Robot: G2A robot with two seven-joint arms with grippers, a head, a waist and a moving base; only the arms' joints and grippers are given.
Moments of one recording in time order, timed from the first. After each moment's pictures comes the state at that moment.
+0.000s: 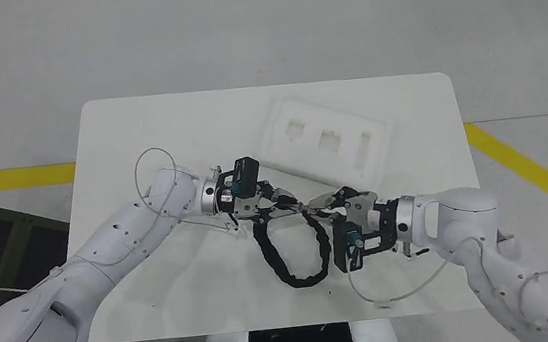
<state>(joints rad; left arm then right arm) 0.55 -1.03 -0.40 -1.10 1.46 -1.01 0.81 -1.27 -0.99 1.21 -2.00 -1.86 -0.91 -0.11</state>
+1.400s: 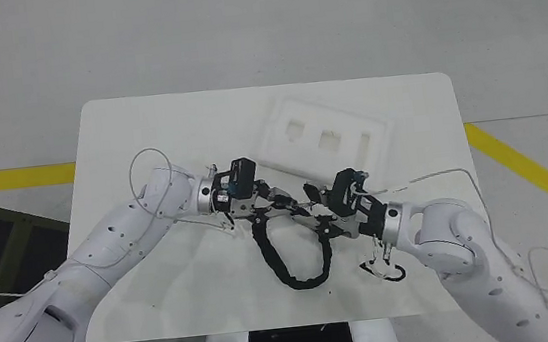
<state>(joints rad) 0.58 -1.01 -0.46 -1.12 1.51 -1.01 0.80 -1.30 -1.02 1.16 -1.94 -0.86 -0.58 0.48</state>
